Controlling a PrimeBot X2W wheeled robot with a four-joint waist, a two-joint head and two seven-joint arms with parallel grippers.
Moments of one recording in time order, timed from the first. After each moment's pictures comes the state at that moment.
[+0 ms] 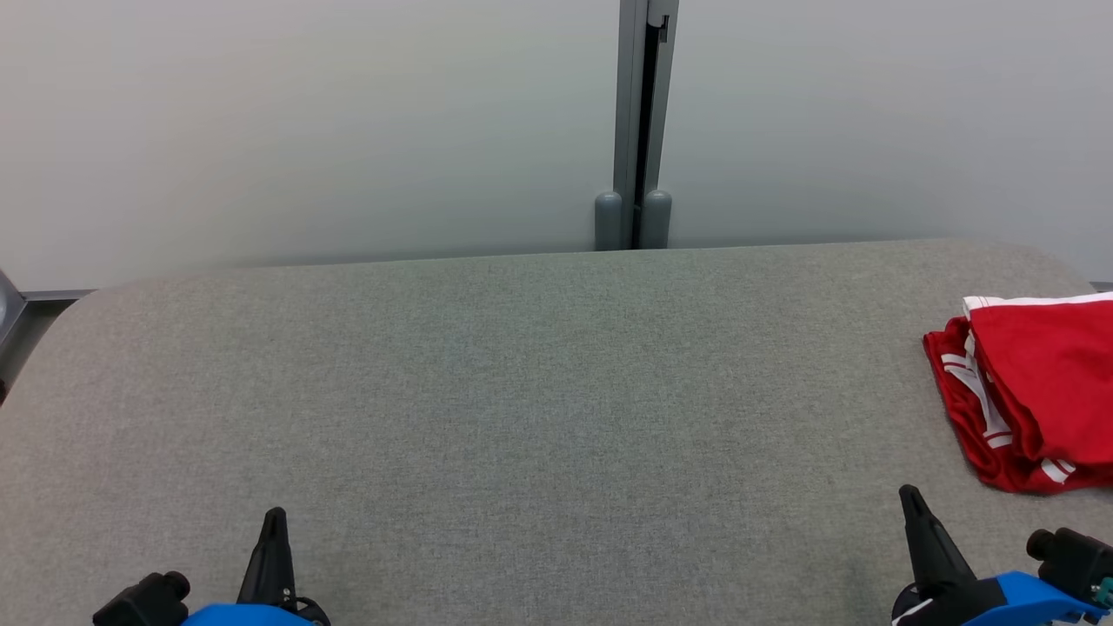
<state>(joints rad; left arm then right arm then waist) 0.02 0.09 -0.03 0.40 -0.69 -0.13 -0.15 0.02 -0.08 -0.06 0.27 0.59 0.13 -0.04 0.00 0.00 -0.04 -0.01</state>
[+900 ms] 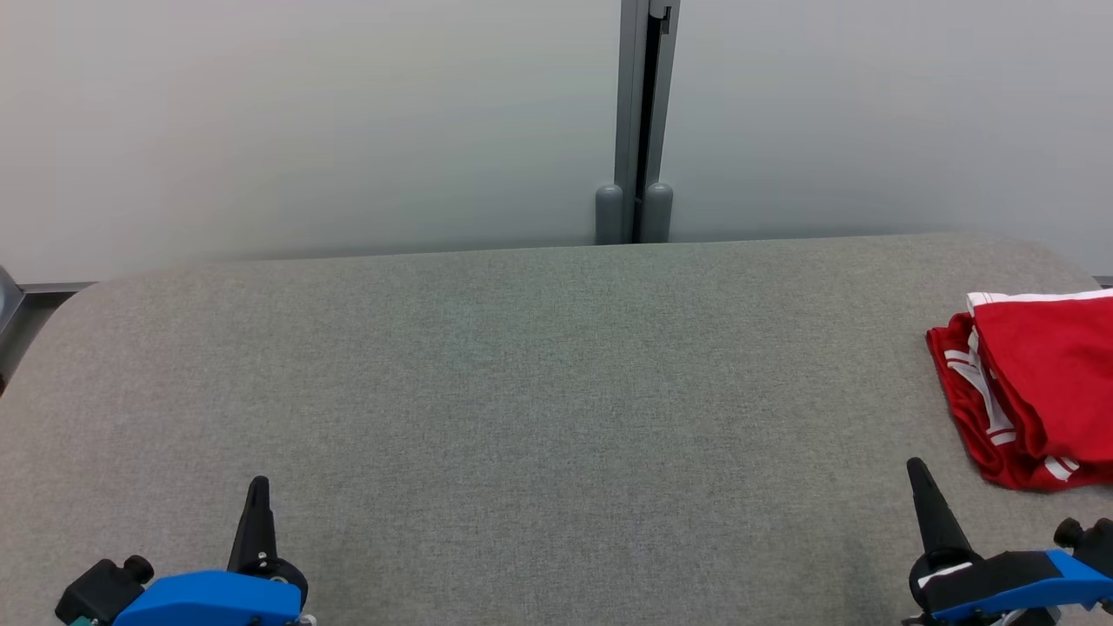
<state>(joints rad) -0.02 0.08 0.02 0.34 -1.02 -0.13 -0.06 -0.02 -0.07 -0.08 0.27 0.96 0.13 0.01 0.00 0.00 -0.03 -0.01</state>
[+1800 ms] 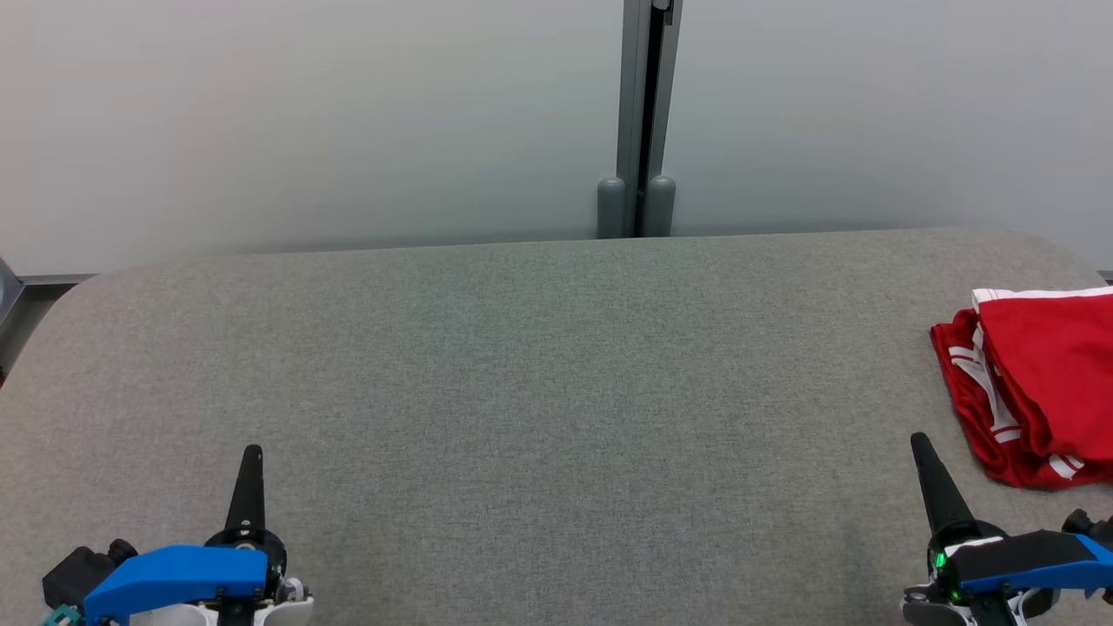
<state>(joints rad) -0.06 0.07 0.06 0.30 -1.27 -0.13 0.02 -0.05 -0.06 -0.10 0.26 1.24 0.13 0.06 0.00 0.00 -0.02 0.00</state>
